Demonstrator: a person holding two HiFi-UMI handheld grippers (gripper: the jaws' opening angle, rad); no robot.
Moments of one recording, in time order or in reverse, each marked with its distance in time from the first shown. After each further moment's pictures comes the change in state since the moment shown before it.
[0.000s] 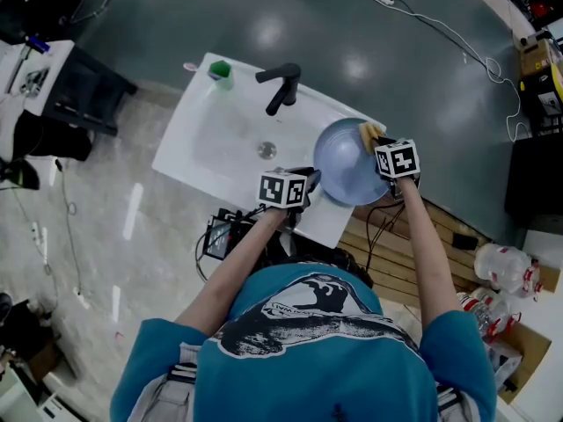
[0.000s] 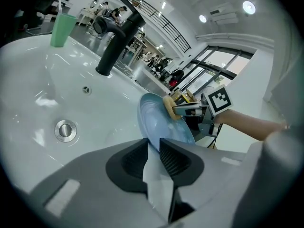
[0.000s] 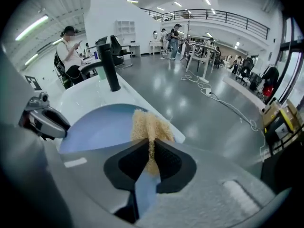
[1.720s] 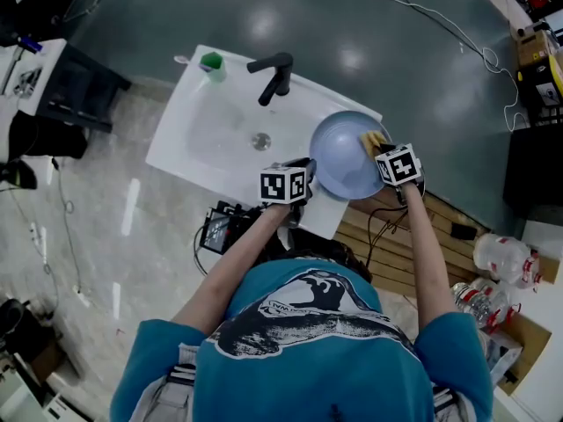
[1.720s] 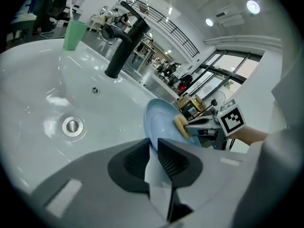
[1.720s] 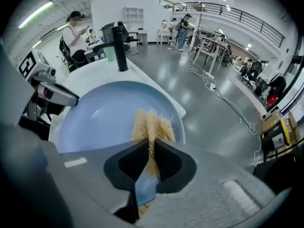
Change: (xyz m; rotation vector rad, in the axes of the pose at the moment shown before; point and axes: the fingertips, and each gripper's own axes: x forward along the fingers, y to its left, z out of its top) left arm -0.003 0.000 0.001 -0.059 -0.066 0.106; right arm -0.017 0.003 -0.056 -0.105 0.121 -0.005
